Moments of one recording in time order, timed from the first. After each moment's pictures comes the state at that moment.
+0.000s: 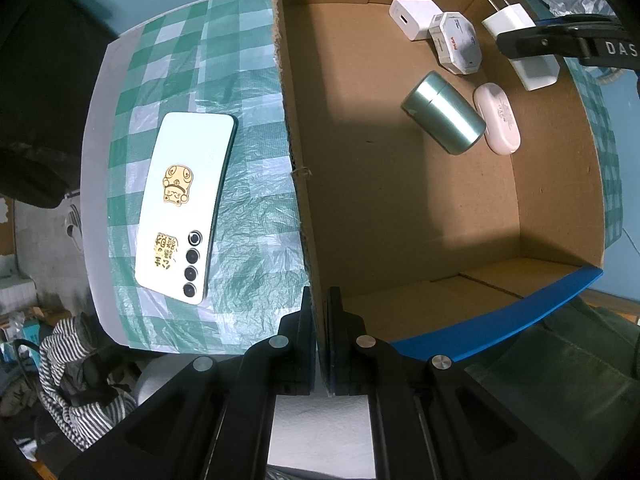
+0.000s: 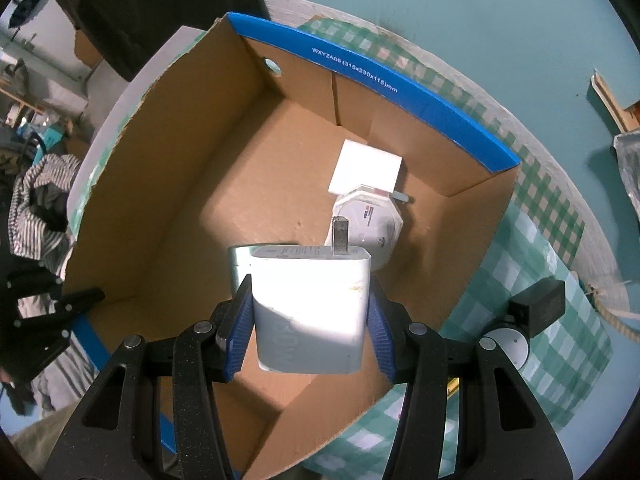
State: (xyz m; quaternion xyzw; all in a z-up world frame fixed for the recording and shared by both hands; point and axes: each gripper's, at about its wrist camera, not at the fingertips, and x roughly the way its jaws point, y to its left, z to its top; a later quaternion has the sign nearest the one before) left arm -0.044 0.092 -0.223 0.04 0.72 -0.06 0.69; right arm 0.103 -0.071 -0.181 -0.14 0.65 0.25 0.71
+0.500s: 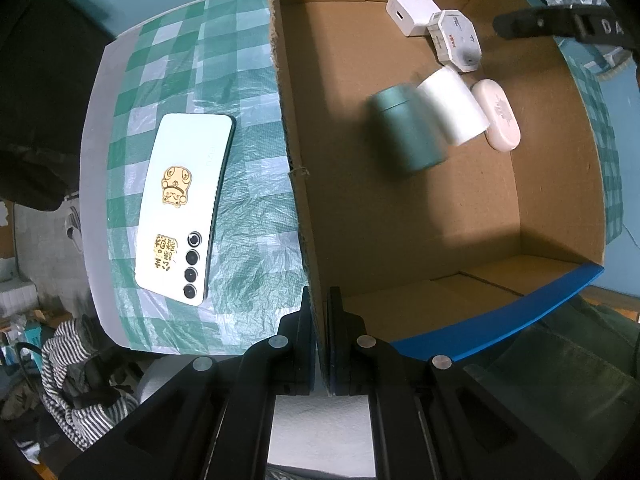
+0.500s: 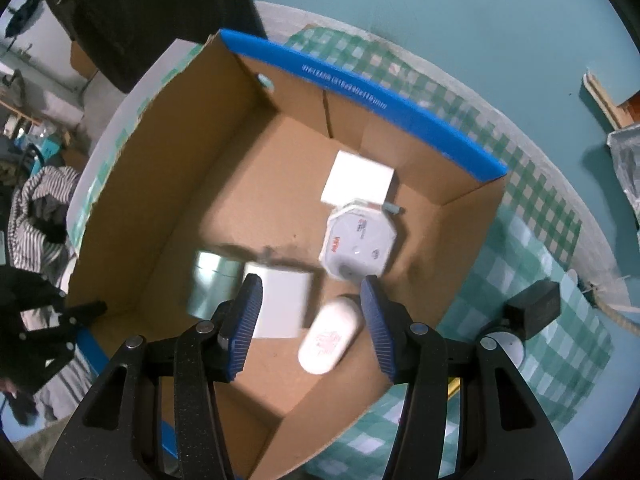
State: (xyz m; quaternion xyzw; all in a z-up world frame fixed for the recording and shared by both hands) left arm -0.043 0.090 -0.222 0.05 0.72 -0.06 0.69; right arm 0.108 -0.073 -0.172 -0.13 0.64 0.25 0.72
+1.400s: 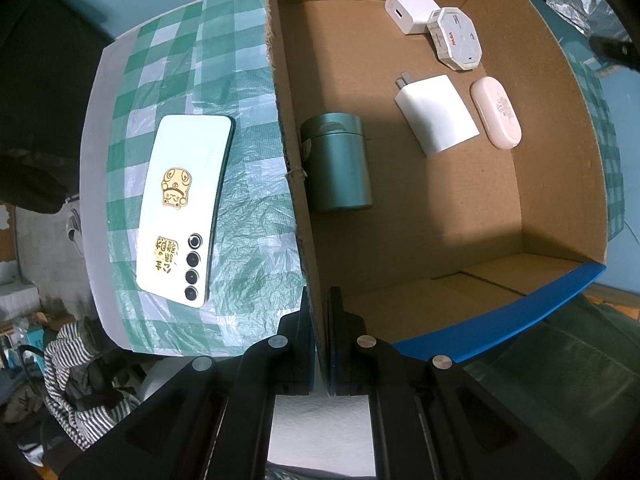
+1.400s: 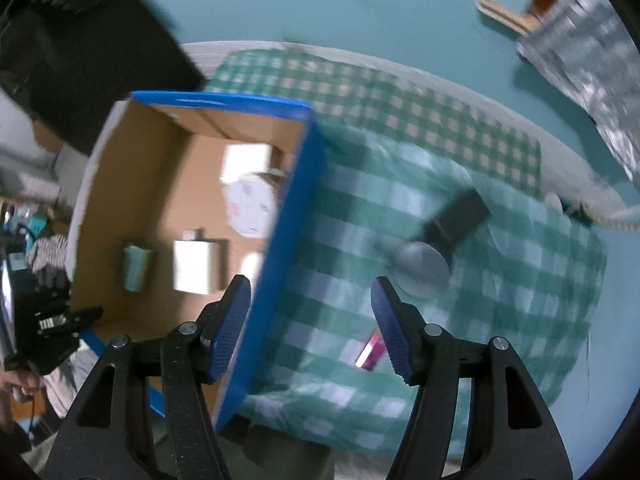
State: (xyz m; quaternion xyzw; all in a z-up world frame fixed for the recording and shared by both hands) left arm -0.041 0.088 -0.221 0.05 0.72 -0.06 0.69; right arm 0.094 -0.187 -0.142 -0.02 0.65 0.14 0.75
